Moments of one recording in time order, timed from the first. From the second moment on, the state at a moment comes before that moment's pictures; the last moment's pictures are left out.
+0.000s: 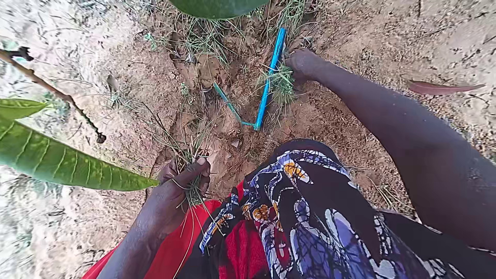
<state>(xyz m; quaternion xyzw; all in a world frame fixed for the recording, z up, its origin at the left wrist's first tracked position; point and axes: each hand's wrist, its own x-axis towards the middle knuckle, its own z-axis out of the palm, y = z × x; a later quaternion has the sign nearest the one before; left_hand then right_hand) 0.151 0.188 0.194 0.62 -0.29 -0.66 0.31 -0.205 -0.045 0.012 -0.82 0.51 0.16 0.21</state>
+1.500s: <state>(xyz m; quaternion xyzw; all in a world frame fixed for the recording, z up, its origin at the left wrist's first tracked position) 0.134 0.197 0.209 0.65 -0.30 -0.62 0.32 -0.225 0.004 -0.005 -0.36 0.69 -0.47 0.42</state>
